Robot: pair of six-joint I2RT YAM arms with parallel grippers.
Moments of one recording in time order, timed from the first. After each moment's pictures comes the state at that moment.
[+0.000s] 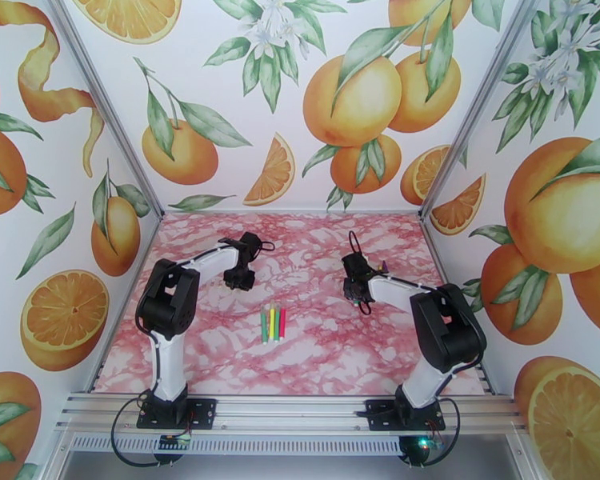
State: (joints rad) left arm -0.40 2.04 1.46 -0.89 -0.17 -0.21; right arm 0.32 1.74 0.94 -0.37 0.27 0.45
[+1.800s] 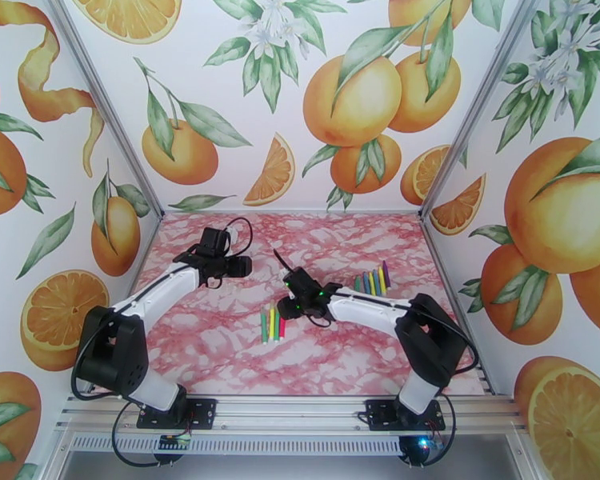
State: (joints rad) left arm -0.29 1.55 1.10 -0.46 0.10 -0.26; right arm 0.83 1.76 1.08 -0.33 -0.02 0.37
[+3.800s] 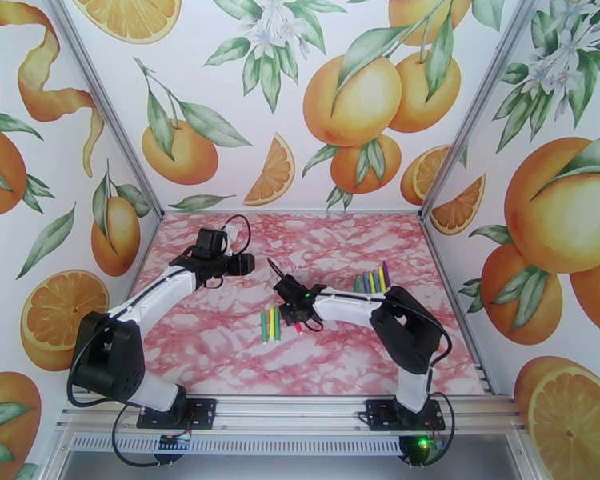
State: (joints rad) left arm -0.28 1.53 1.07 -0.36 0.24 -0.30; right arm 0.83 1.86 1.11 -0.40 0.11 0.42
